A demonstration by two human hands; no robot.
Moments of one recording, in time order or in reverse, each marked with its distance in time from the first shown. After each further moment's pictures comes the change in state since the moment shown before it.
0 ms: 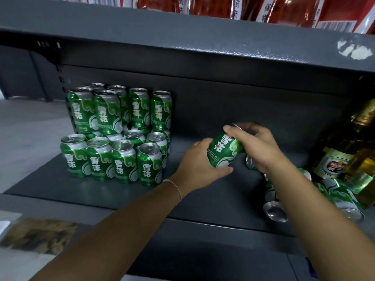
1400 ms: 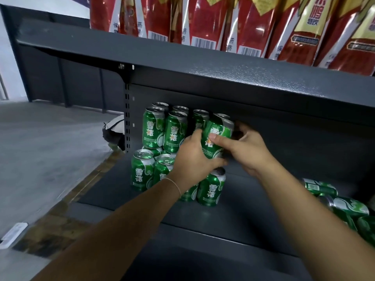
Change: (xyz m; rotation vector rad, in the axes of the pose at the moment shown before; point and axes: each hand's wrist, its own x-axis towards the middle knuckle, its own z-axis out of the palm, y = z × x) left_hand -0.008 -0.073 -0.171 0.012 0.206 -0.069; right_hand -0.015 -0.062 0.197 0.084 -0.178 -0.104
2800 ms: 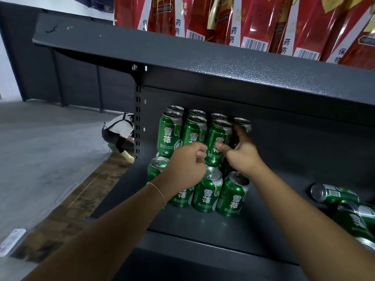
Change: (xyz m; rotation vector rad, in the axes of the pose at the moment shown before) left_hand 0.016 -0.061 -0.053 -0.104 -0.166 0.049; right_hand 0.051 0.044 0.047 -0.522 0.131 -0.051
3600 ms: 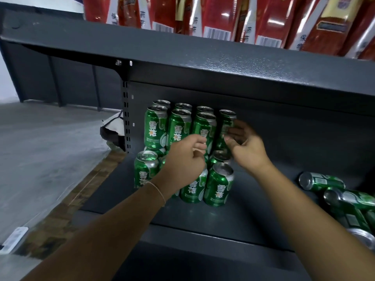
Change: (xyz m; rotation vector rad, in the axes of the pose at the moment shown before) left_hand -0.005 0.021 0.033 -0.131 0.088 0.101; right_hand -0.012 0.025 -0.038 0.201 0.095 -0.039
